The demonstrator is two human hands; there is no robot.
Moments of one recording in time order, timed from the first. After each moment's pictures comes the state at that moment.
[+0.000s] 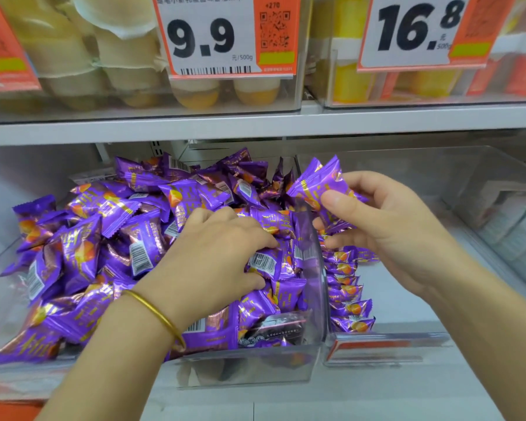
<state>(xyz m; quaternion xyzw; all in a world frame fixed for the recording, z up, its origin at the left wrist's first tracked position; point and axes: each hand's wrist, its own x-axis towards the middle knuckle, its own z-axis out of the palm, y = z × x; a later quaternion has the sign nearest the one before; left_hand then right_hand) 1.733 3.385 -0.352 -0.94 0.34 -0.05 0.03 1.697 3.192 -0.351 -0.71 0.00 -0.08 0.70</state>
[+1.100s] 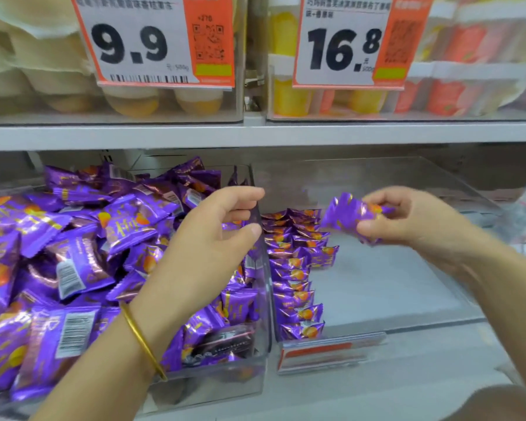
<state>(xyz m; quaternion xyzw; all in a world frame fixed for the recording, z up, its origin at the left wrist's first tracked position) 1.728 3.337 -0.357 -0.78 0.25 -0.01 -0.57 1.690 3.083 -0.355 -0.81 0.09 -0.07 0.57</state>
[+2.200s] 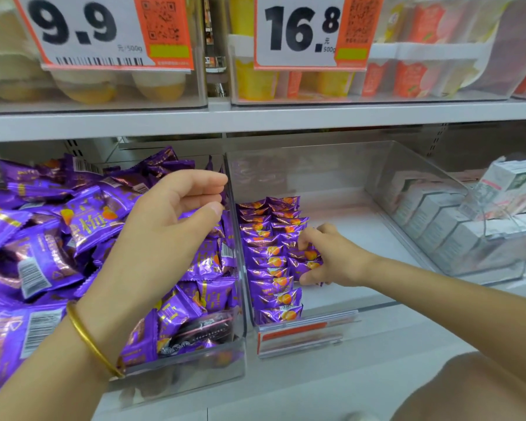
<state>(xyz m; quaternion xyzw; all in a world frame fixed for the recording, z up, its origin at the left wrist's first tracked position) 1.722 3.341 -0.350 -0.77 0.22 -0.03 -0.60 1.714 3.099 -0.437 -0.96 0.03 0.07 0.26</state>
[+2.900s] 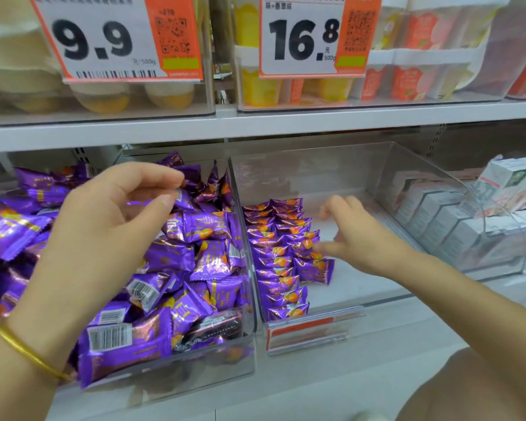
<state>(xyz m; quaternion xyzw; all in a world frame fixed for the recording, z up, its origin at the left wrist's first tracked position) 1.731 3.389 -0.339 -0.80 0.26 -0.14 -0.52 1.692 3.108 -0.393 -0.97 0.07 -0.06 0.21</state>
